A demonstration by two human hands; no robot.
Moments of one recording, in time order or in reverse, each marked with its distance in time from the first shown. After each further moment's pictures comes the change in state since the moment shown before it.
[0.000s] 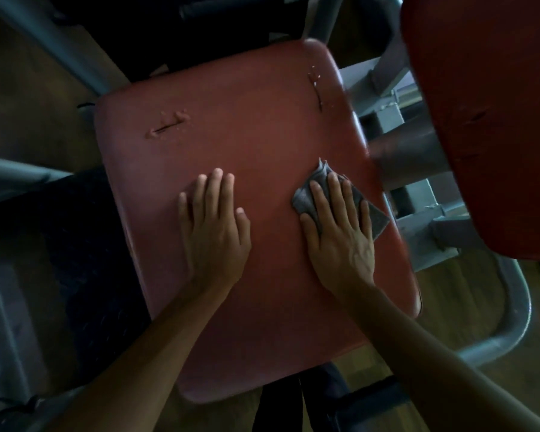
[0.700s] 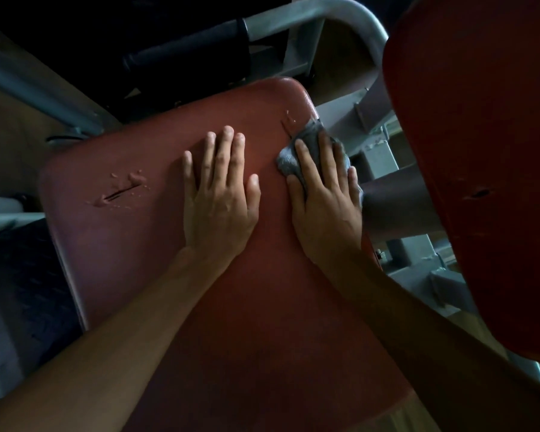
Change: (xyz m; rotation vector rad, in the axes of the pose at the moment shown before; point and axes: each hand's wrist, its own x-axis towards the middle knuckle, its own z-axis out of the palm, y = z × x) left_hand 0.138 0.045 0.032 0.052 0.008 0.142; right_hand 0.138 -0.001 -0.024 0.168 0.041 0.051
